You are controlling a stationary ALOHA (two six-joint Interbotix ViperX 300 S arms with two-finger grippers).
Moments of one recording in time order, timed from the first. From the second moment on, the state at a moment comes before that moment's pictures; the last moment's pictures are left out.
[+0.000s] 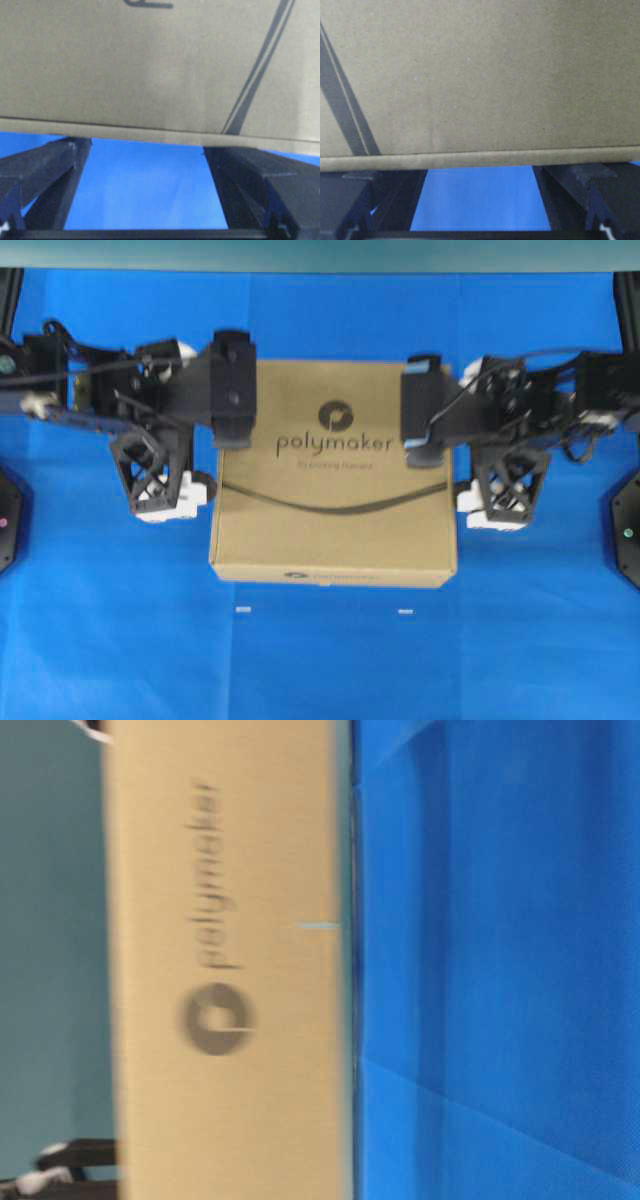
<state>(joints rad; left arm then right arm) 0.11 -0.26 0.42 0.03 0.80 0.03 -0.10 -0.26 0.52 0.00 0.92 -0.08</state>
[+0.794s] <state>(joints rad) 0.10 -0.09 0.63 0.03 0.51 0.01 -0.10 -0.07 0.72 0.00 0.57 -0.09</state>
